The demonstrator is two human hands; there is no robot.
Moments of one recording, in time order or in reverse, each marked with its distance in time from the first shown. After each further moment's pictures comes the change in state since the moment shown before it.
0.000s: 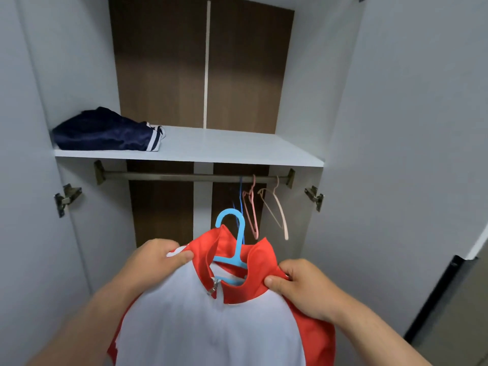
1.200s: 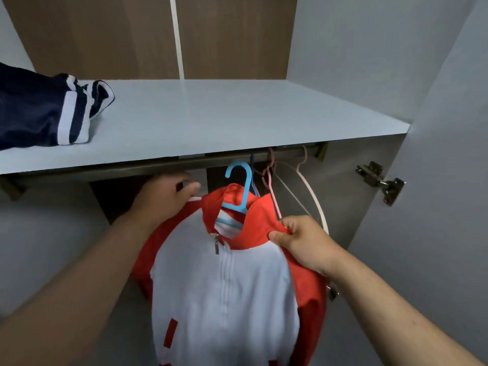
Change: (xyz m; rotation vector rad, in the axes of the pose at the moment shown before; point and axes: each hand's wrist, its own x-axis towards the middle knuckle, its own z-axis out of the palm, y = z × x) left_hand 0.308 -0.053 0.033 0.108 0.073 0.315; right_hand 0.251 0.062 0.042 0.272 0.132 0.214
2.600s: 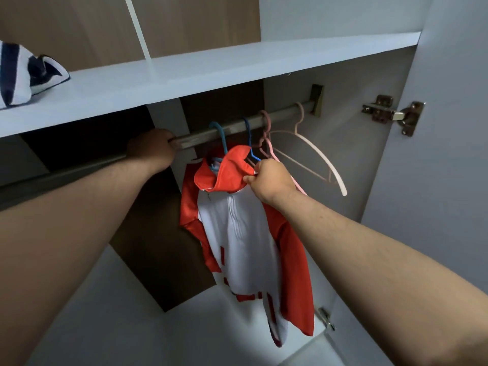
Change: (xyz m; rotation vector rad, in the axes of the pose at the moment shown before) left_hand 0.102 -0.044 0.022 0.364 -0.063 0.019; right_hand 0.128 0.026 0.081 -0.355 0.397 0.145
